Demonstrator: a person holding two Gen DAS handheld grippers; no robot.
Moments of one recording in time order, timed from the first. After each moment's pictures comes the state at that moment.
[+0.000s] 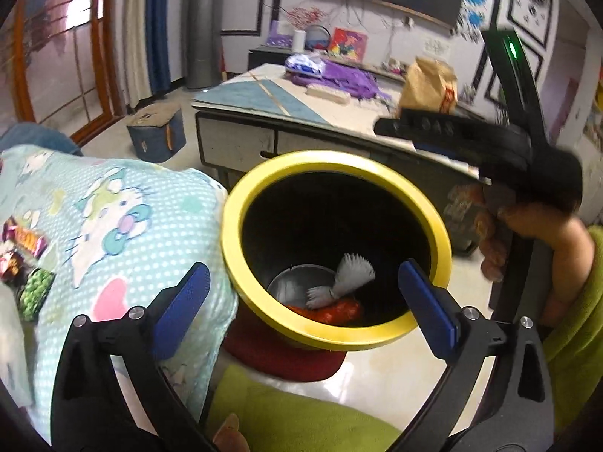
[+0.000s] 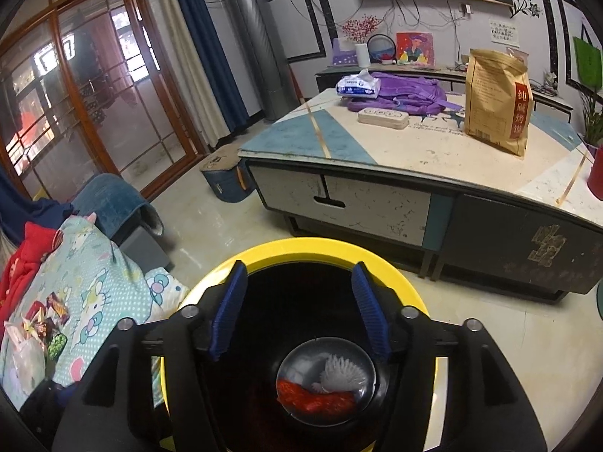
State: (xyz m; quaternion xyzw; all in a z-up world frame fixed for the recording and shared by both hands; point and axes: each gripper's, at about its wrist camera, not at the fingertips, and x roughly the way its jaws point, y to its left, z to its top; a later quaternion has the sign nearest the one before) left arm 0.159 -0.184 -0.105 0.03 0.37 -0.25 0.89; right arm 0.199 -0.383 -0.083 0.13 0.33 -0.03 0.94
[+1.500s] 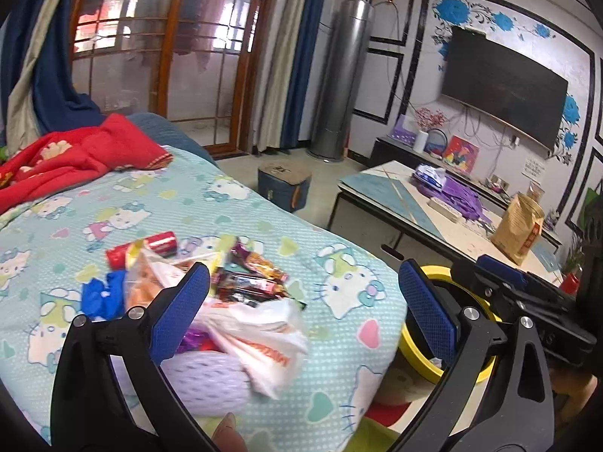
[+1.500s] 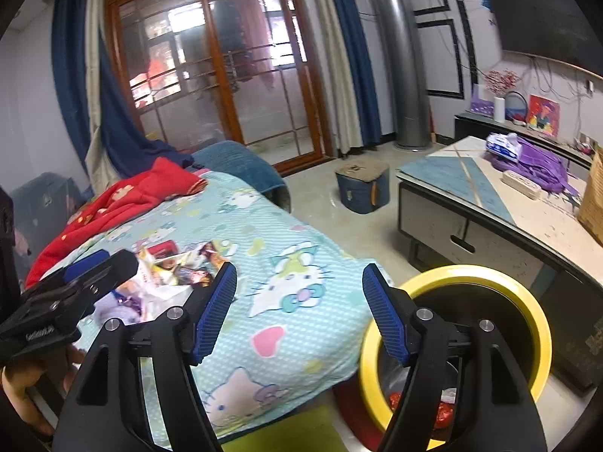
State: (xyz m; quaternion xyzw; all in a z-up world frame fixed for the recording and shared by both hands) left arm 0.115 -0.001 -0.018 -0.08 0.25 -0.03 0.96; right arm 0.139 -0.197 -0.019 0.03 0.27 0.21 0.94
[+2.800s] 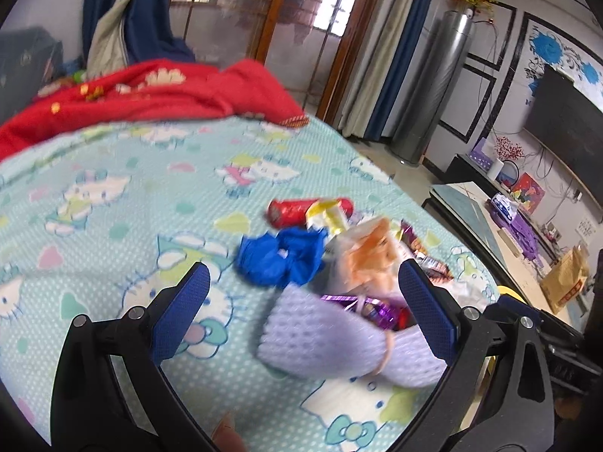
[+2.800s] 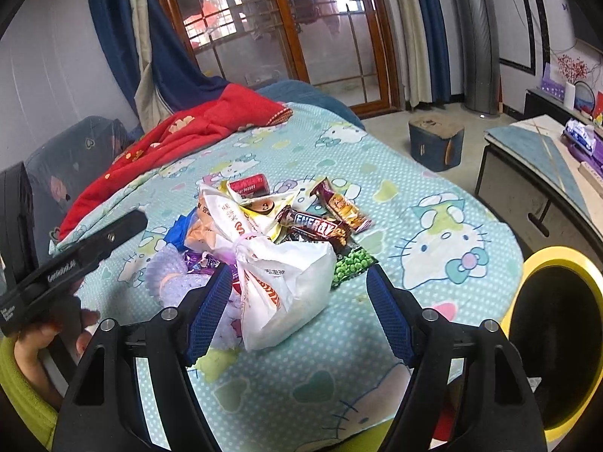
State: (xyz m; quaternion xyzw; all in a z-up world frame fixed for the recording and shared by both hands) left arm 0.073 0.144 -0.054 -0.19 0.30 0.10 0.93; right arm 0.146 -0.075 -0.057 0.00 0.38 0.31 0.87
